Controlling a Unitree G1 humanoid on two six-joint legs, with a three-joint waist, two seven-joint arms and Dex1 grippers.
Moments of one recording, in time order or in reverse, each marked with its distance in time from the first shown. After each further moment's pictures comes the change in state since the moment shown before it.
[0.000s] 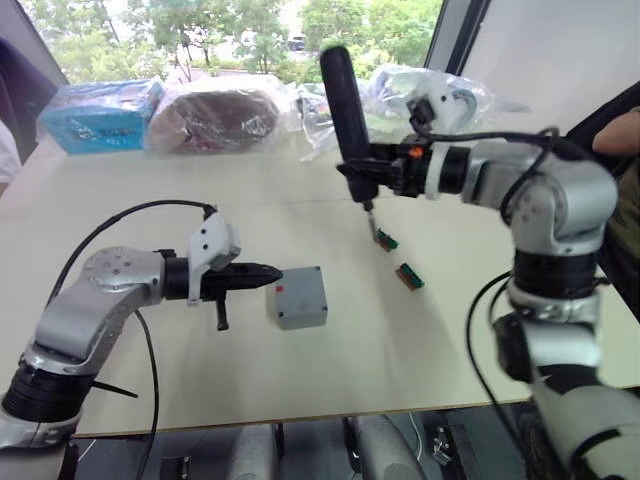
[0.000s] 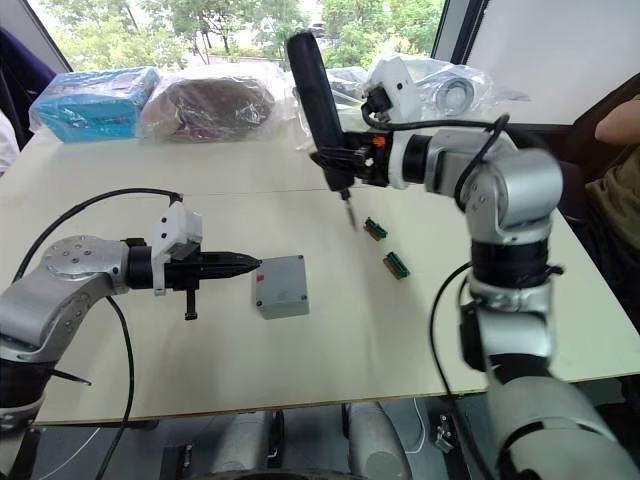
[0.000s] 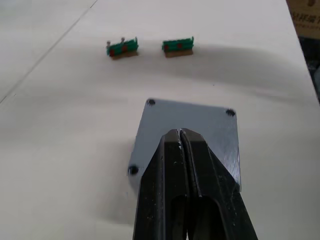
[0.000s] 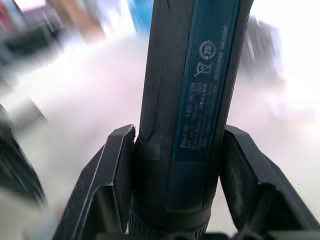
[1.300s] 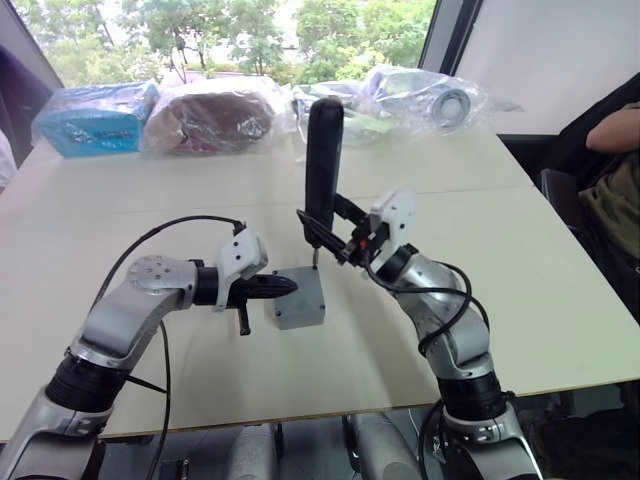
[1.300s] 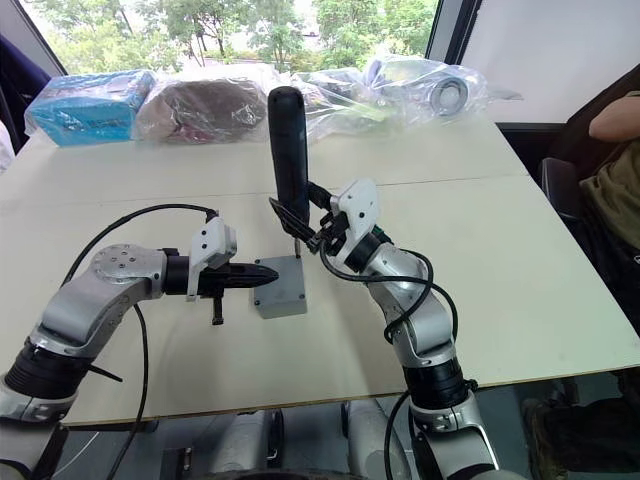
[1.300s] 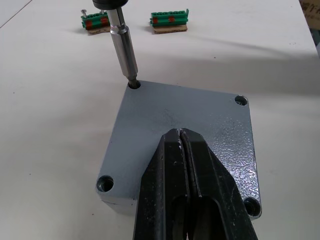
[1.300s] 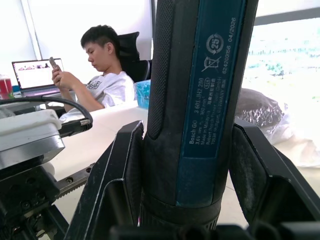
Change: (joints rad) left arm -0.051 -0.093 -0.142 0.075 0.120 -0.005 0.035; right arm 0.539 0.198 0.306 -0.072 -0.164 -0.892 -0.106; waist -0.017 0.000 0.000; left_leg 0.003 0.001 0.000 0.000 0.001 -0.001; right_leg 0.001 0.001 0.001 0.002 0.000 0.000
